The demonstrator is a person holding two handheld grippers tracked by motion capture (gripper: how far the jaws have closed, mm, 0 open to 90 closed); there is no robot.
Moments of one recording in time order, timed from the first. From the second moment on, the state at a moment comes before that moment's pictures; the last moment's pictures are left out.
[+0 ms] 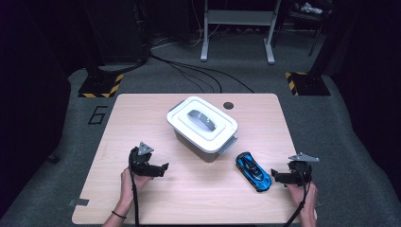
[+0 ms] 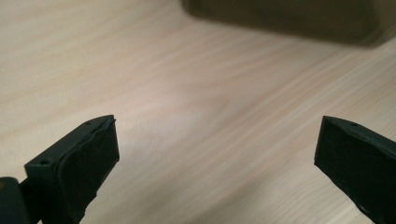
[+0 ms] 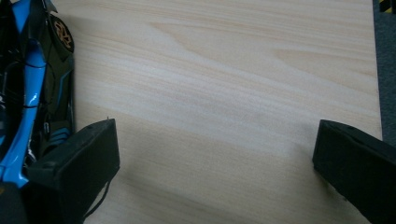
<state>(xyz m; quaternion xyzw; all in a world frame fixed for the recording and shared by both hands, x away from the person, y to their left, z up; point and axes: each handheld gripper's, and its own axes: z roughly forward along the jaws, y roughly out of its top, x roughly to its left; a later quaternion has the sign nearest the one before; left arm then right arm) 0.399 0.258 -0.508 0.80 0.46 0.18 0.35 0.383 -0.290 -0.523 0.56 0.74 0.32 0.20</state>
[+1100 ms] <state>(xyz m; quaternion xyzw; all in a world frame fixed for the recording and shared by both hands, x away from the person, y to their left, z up) 0.393 0.270 -0.530 0.80 0.47 0.20 0.33 0.417 -0.166 -0.484 0.43 0.84 0.29 0.14</state>
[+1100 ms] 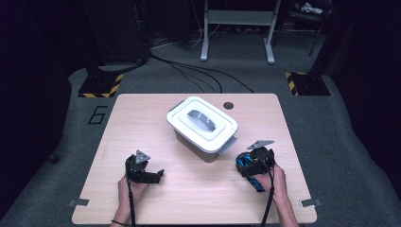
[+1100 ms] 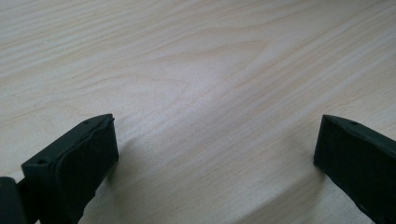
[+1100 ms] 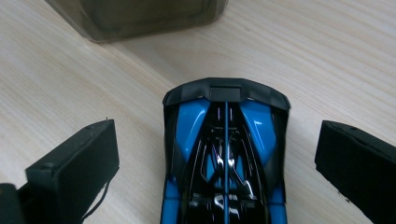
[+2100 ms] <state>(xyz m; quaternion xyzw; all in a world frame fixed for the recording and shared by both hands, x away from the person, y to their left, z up) 0.393 0.270 -0.530 0.80 0.47 0.20 0.33 0.429 -0.164 -0.496 0.46 0.83 0.29 0.13</state>
